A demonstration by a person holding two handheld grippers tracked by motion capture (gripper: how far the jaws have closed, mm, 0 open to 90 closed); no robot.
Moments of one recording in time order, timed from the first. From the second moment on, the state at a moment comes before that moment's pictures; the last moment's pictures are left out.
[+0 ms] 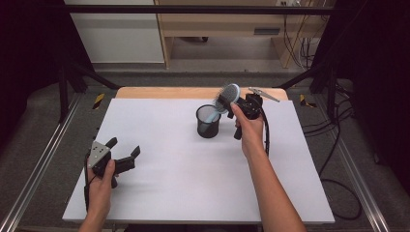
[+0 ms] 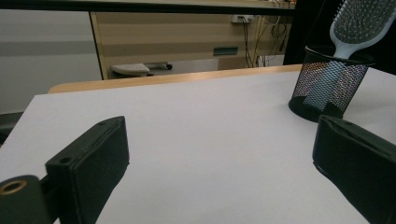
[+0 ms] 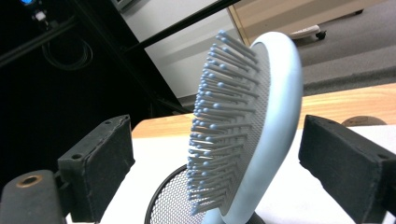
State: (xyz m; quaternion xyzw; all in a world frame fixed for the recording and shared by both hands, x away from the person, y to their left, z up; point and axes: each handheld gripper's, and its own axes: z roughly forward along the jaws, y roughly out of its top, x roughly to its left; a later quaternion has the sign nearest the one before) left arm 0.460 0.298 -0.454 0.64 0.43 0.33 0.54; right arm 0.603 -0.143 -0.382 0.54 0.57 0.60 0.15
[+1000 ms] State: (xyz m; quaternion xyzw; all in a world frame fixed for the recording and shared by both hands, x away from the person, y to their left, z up) left arm 0.457 0.316 -0.448 0.62 0.45 0.33 0.55; right arm 0.576 -0.171 -0.358 0.47 0.63 0.56 0.26
